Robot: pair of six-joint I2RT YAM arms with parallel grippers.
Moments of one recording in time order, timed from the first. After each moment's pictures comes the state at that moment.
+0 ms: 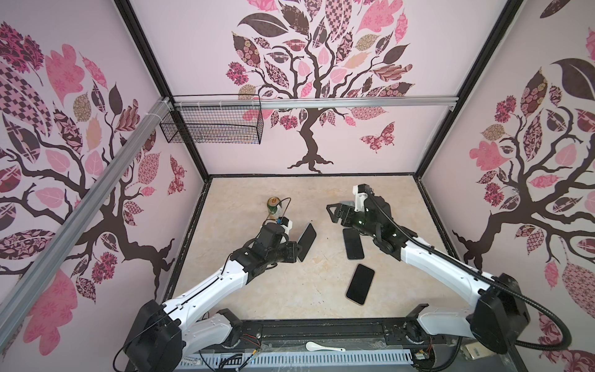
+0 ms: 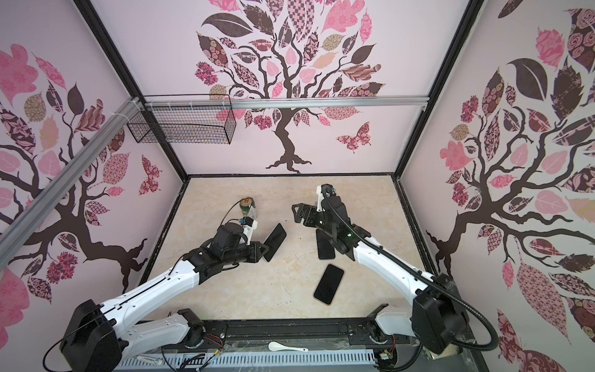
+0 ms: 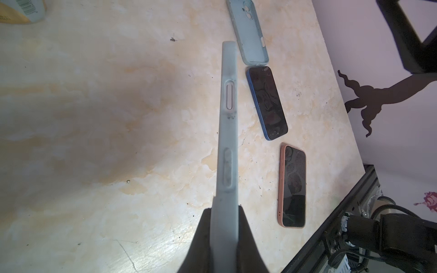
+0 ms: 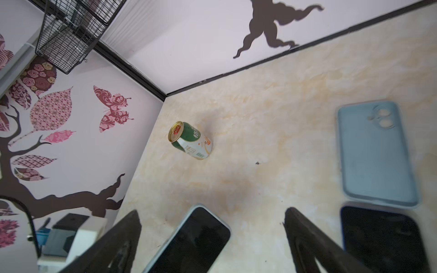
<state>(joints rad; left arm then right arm) -0.65 1.12 0.72 -0.32 0.18 -0.54 0.57 1.24 0.86 0.04 -0.03 0.61</state>
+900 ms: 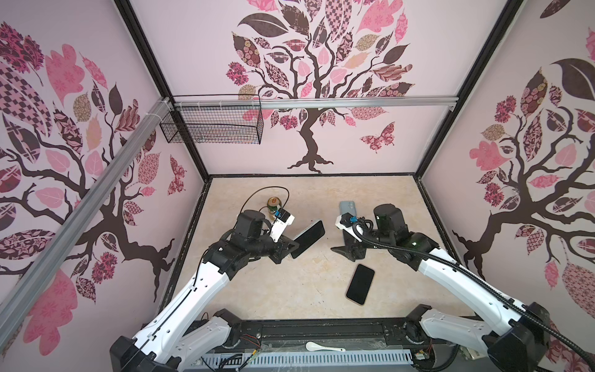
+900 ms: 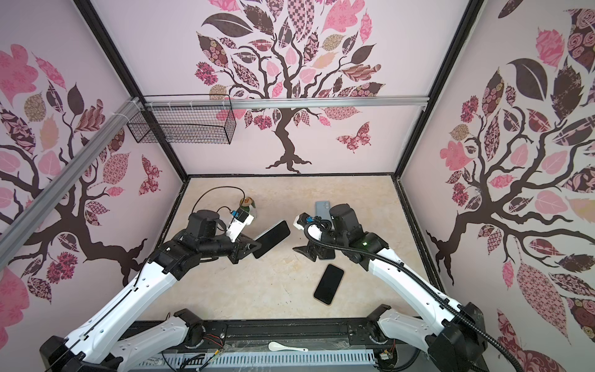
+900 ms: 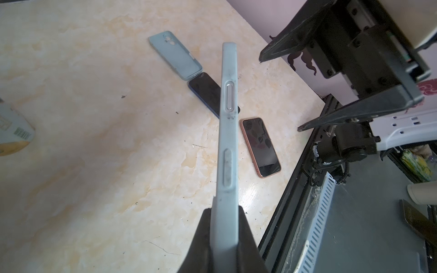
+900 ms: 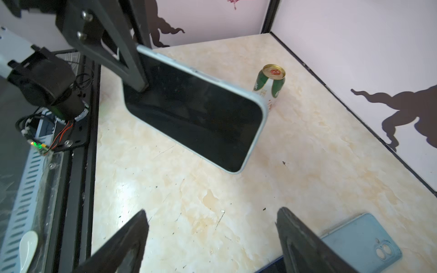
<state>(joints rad) -0.51 1.00 0.96 -0.66 0.52 0.00 0.57 1.10 0.93 -0.43 -0.54 -0.45</state>
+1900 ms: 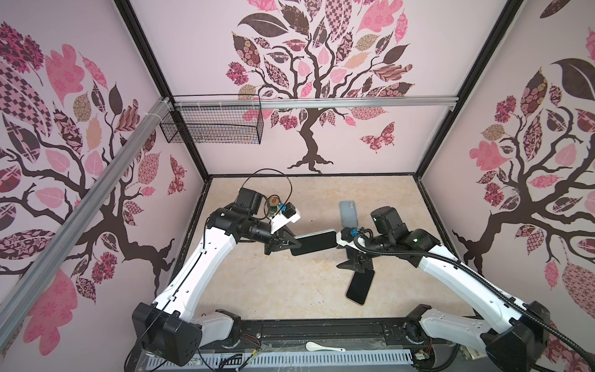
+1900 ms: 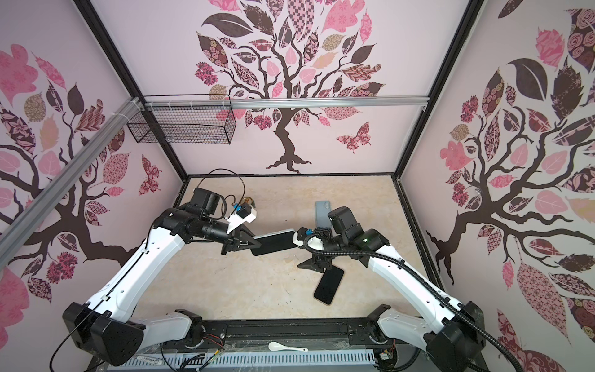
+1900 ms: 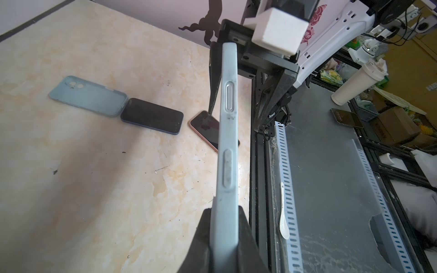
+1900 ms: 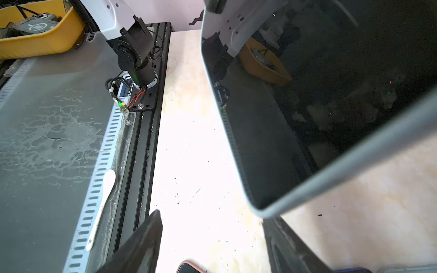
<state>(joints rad) -0.35 1.27 1.29 -1.12 0.98 0.72 0.56 1.12 0.98 -0.69 -0.75 -0.65</state>
